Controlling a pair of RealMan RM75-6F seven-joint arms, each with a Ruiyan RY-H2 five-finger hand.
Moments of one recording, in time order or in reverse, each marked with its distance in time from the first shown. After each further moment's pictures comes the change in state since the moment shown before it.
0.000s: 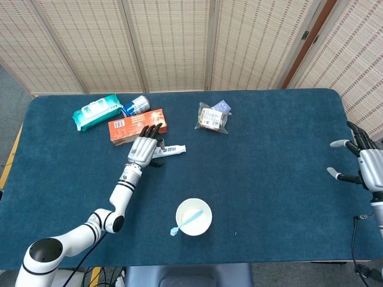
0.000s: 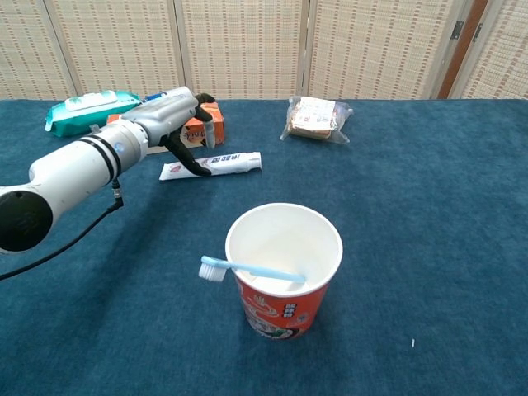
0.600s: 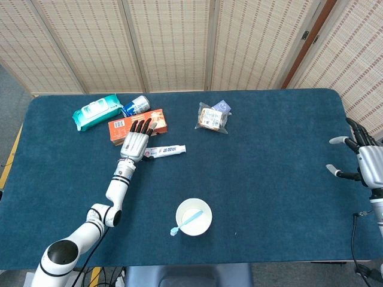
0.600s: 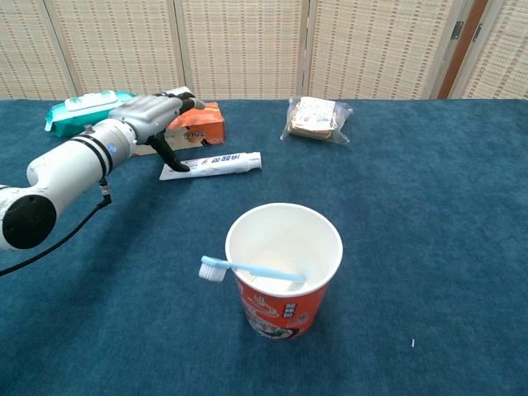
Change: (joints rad) left arm -0.035 -0.100 0.040 0.303 0.066 -0.007 -0.084; right arm 0.016 0.005 0.011 -0.004 0.004 -0.009 -0.015
